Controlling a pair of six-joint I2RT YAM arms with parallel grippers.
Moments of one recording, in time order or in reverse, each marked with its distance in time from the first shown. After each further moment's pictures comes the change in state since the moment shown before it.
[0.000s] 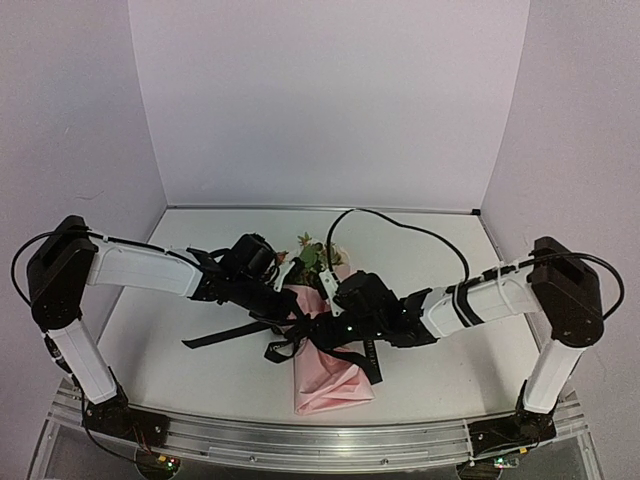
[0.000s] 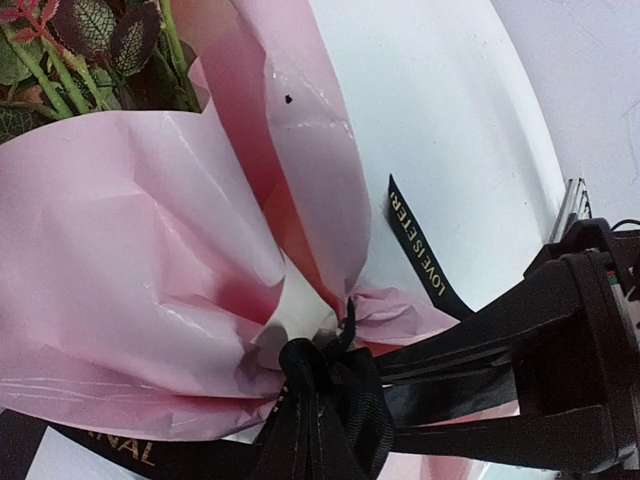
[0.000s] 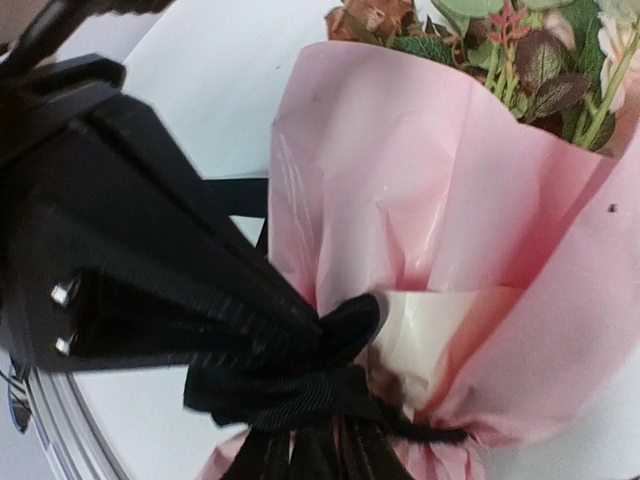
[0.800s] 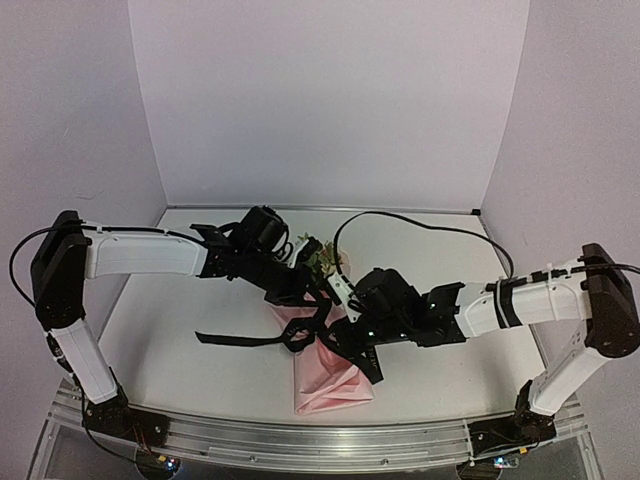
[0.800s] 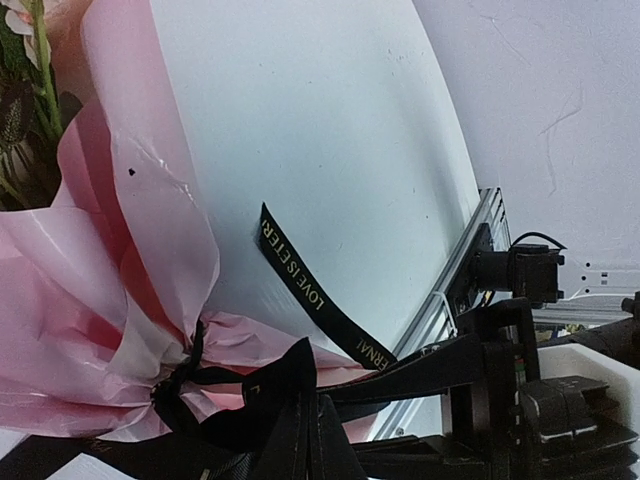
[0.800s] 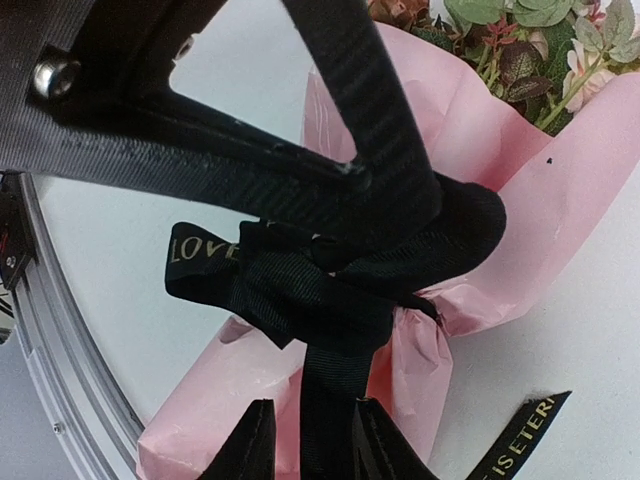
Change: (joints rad) left arm -0.009 0.028 0.215 -0.126 0.149 -0.130; right arm 0.043 -0.201 -0.044 -0.246 0.029 -0.139
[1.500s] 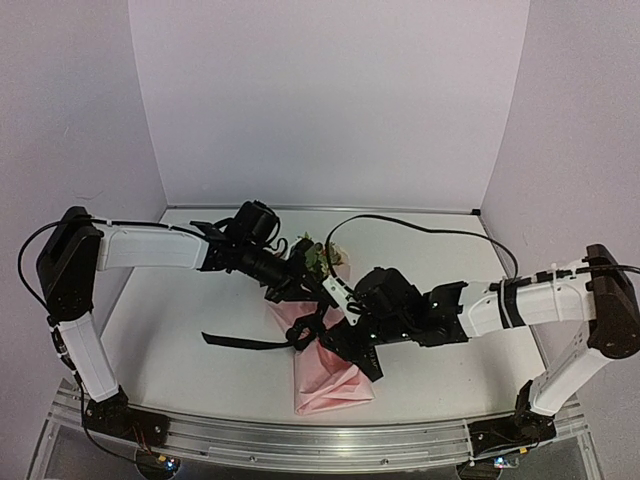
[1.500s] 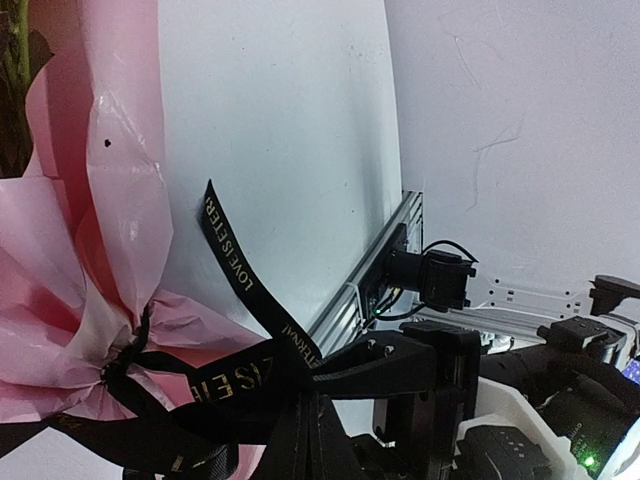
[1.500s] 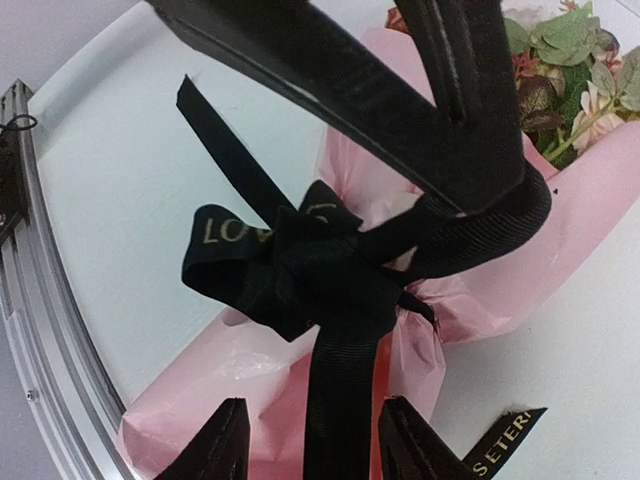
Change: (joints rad) left arm 0.087 0.047 0.003 0.079 0.244 -0.219; right arm 0.014 -0.018 0.007 -0.023 -0.004 -0.134
